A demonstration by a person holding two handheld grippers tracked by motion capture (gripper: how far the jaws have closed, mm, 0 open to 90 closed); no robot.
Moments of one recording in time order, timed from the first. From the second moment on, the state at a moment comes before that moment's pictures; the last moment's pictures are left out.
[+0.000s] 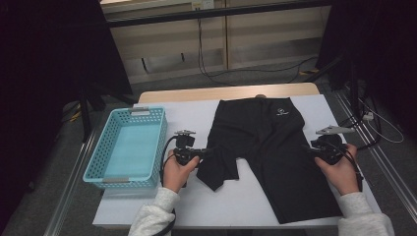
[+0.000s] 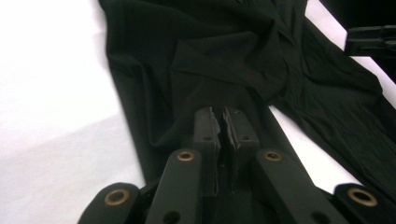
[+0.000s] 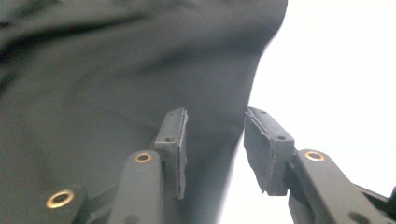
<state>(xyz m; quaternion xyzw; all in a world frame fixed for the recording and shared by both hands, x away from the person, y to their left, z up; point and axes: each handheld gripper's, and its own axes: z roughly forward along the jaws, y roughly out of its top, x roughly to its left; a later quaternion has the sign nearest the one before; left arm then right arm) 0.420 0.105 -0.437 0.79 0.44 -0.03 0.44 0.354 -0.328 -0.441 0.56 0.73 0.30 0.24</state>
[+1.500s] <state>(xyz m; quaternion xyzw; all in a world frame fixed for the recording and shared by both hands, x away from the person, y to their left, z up) 0.385 0.076 -0.428 0.86 0.28 0.05 0.41 0.332 -0.293 -0.437 0.49 0.74 0.41 0.19</state>
